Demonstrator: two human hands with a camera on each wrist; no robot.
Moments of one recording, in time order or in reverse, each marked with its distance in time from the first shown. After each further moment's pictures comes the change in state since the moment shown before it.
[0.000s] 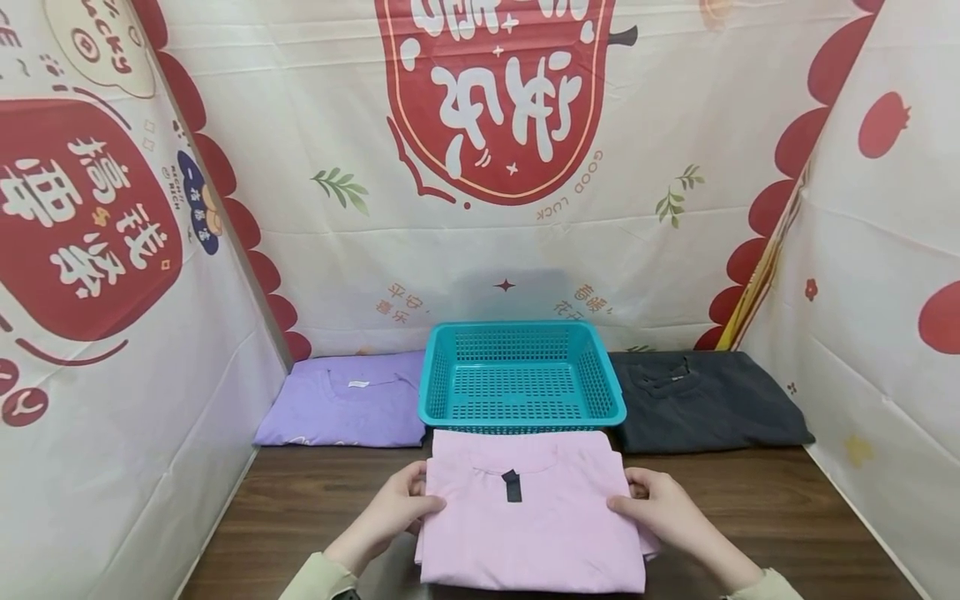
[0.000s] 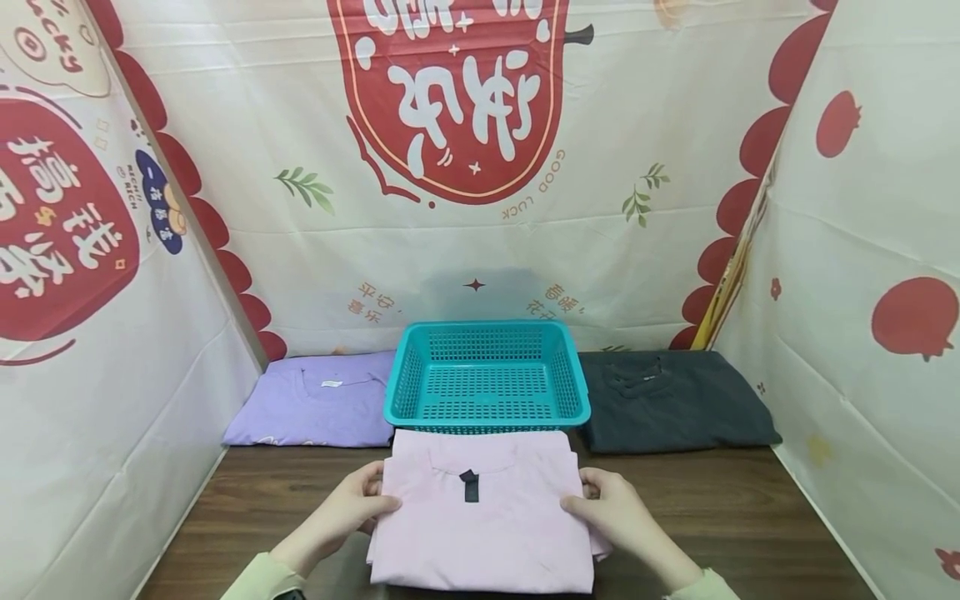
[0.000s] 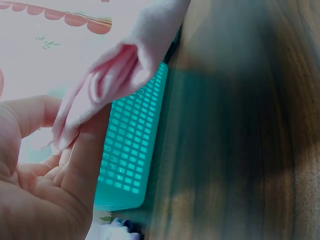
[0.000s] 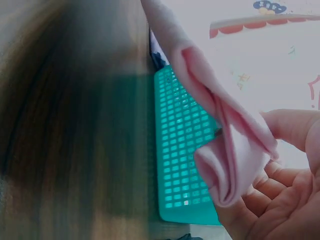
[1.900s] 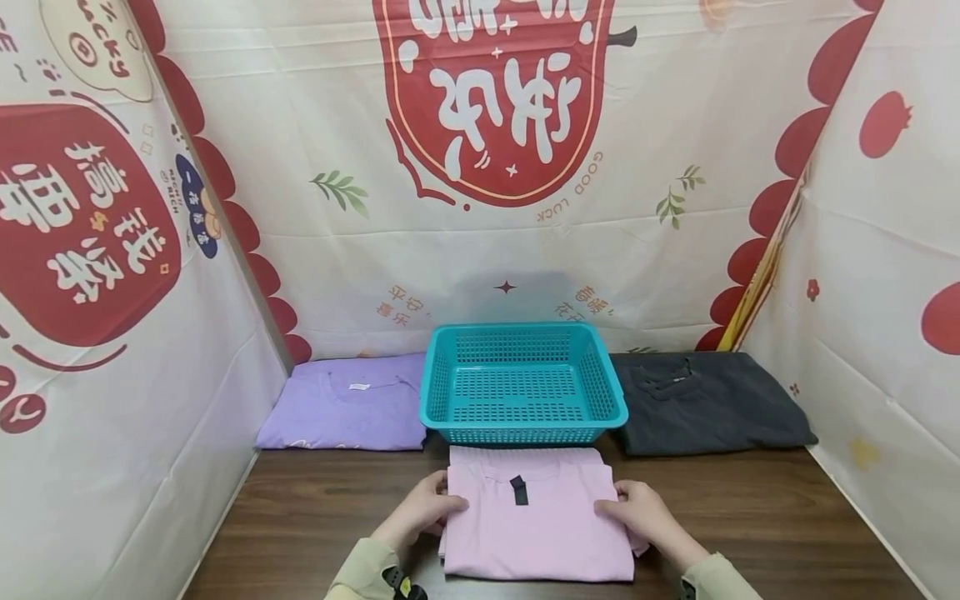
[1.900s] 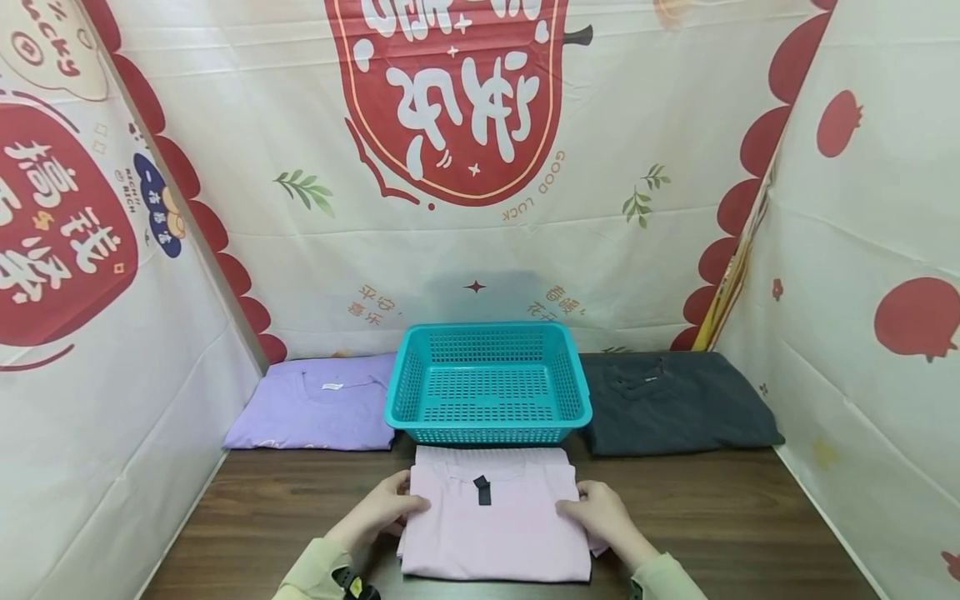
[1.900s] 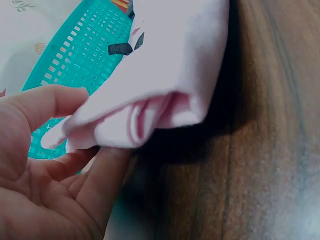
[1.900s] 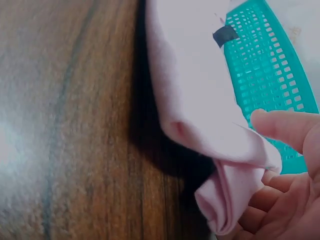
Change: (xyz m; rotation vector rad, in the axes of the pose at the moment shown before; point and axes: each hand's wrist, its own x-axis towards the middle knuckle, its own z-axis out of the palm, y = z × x) left_hand 0.052 -0.054 0.018 0.096 0.052 -0.158; right_hand 0.040 0.068 0.042 -0.094 0.087 0.167
